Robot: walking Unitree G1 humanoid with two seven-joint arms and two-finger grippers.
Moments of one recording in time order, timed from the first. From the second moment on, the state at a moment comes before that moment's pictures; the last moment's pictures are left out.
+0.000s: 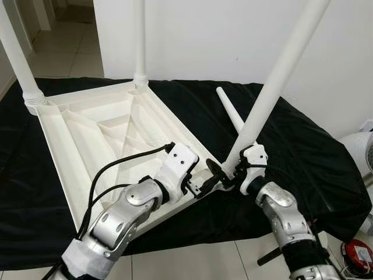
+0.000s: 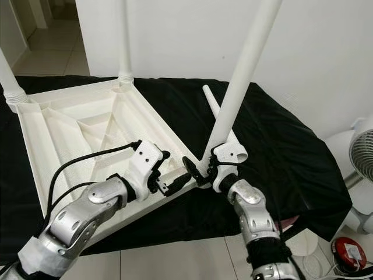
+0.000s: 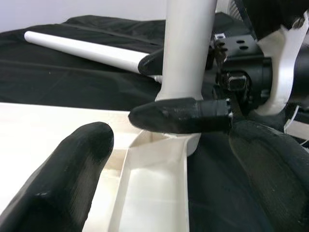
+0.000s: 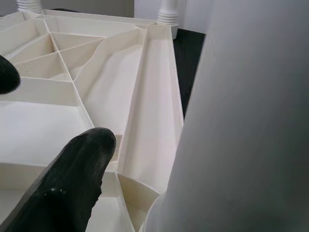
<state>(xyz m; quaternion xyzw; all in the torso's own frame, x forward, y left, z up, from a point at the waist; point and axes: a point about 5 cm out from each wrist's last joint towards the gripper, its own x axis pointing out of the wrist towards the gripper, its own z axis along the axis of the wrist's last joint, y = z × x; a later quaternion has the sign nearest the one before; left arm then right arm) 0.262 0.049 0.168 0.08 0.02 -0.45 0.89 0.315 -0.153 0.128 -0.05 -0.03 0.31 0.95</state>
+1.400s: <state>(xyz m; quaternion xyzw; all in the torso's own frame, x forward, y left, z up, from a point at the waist) 0.260 0.048 0.175 0.07 0.01 -0.46 0.89 0.326 -0.129 0.121 0.03 -0.01 0.05 1.00</state>
